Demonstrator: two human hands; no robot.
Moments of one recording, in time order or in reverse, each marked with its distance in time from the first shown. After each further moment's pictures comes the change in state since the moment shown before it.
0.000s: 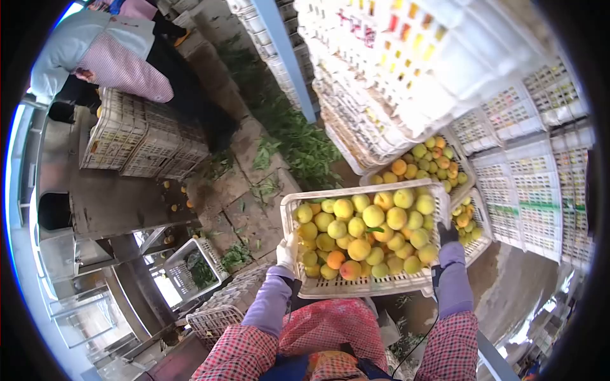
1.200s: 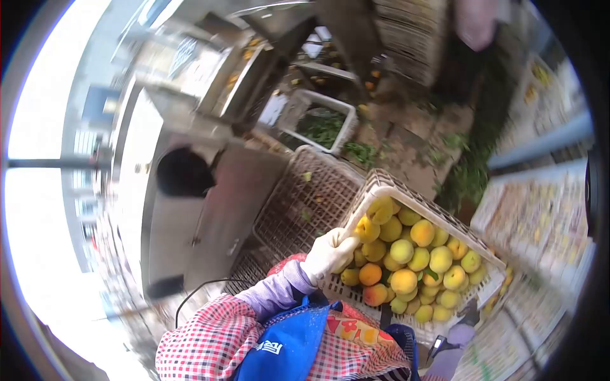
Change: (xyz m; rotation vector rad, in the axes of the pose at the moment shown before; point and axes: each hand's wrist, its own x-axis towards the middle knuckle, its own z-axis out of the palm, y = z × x) left_hand -0.456 0.041 -0.217 -0.558 0.294 -0.004; right_hand -0.147 -0.037 -0.046 0.337 -0.555 0.113
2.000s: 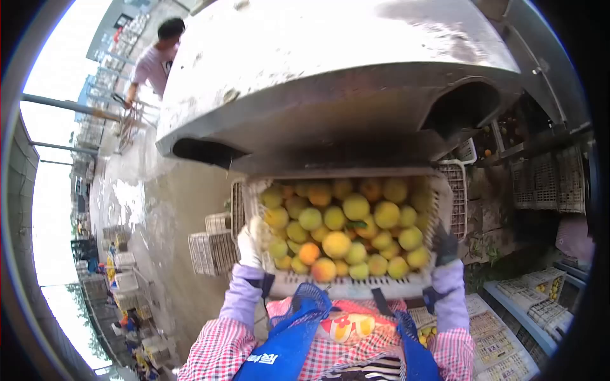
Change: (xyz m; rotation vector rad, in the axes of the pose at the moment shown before) left_hand -0.344 -0.307 -0.337 -0.734 1.172 -0.035; right_hand -0.335 -0.052 0.416 -0.726 -1.172 -0.290
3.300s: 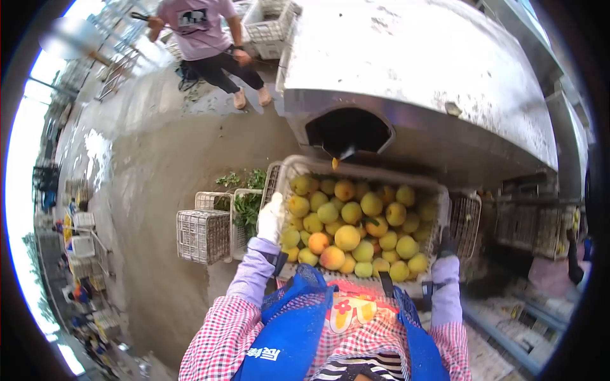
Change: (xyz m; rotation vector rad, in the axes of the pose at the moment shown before) left_hand 0.234 -0.052 -0.156 0.063 -0.078 0.023; right_hand 0.037 0.035 0.190 -0.659 0.333 0.131
